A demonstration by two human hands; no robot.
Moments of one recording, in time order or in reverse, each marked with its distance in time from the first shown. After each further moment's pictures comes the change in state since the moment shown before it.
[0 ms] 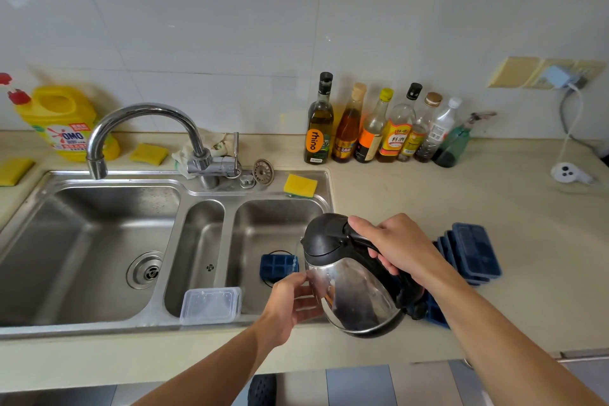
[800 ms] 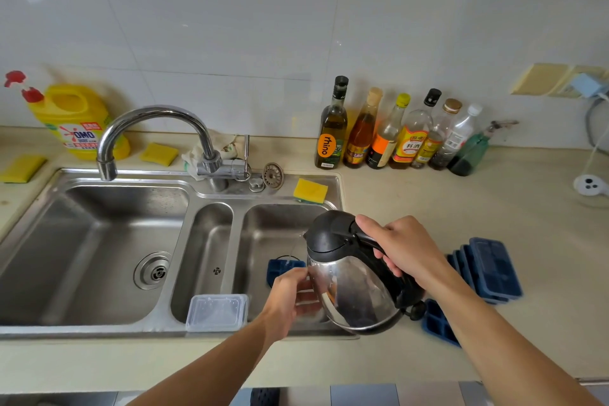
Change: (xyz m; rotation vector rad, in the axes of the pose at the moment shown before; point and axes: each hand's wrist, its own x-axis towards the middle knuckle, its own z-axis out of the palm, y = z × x) left_hand 0.020 0.022 -0.010 0.073 0.051 0.051; right_hand 0.029 -0.004 0.006 0.015 0.036 -0.030
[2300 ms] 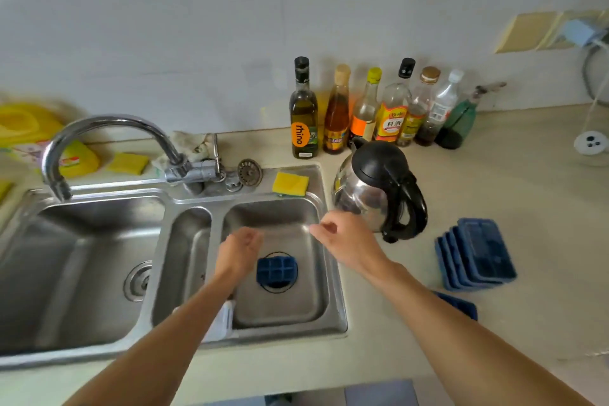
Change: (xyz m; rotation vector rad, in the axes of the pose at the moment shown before) left_hand 0.032 0.083 -0.027 0.932 0.360 0.318; right_hand 0.069 0.048 0.052 -0.049 -0.041 -0.290
